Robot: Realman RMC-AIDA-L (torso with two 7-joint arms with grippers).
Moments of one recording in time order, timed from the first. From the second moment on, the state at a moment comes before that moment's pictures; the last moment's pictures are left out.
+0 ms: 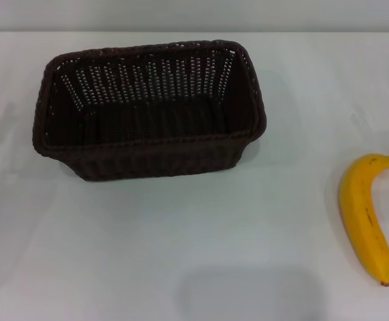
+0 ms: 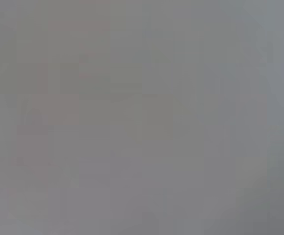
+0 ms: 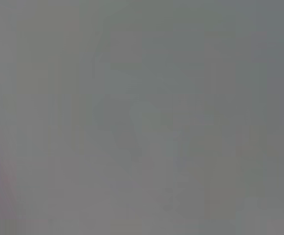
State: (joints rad) left arm -0.31 -2.07 0.53 0.45 -1.98 -1.21 1.87; right arm 0.41 2.01 -0.72 -0.02 2.41 1.31 -2.49
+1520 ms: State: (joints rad) left arm -0.35 -2.08 0.53 0.19 -2.34 -1.25 2.36; right arm 0.27 2.01 -1.19 -1.88 0.73 1.55 -0.33
